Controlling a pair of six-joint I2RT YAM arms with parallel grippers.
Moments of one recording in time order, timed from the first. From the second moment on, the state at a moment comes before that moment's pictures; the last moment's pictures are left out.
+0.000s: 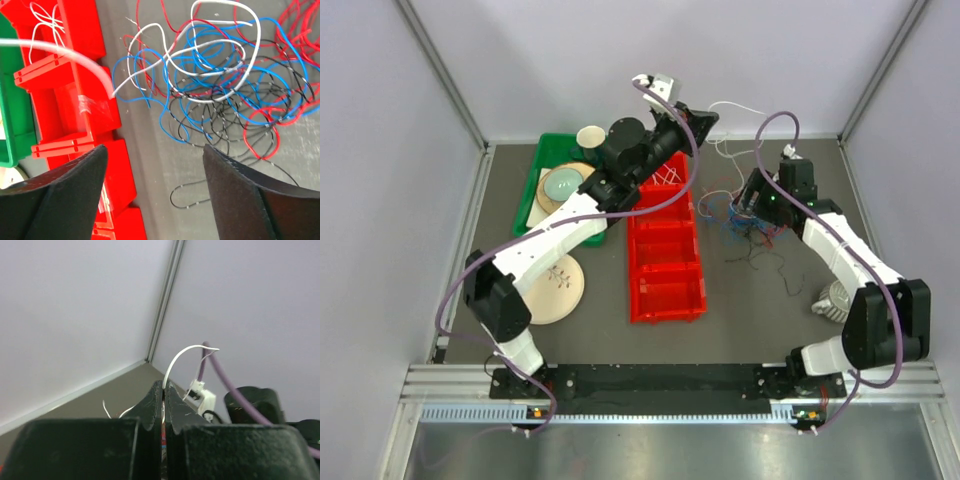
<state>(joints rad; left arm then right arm) -0.76 1.72 1.67 0.30 0.06 -0.27 0.15 1.41 1.05 -0.35 -0.09 0.53</state>
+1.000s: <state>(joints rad) -0.76 1.64 1.68 0.33 0.06 -0.32 0.23 1.70 1.29 -0.10 -0.11 0.59</state>
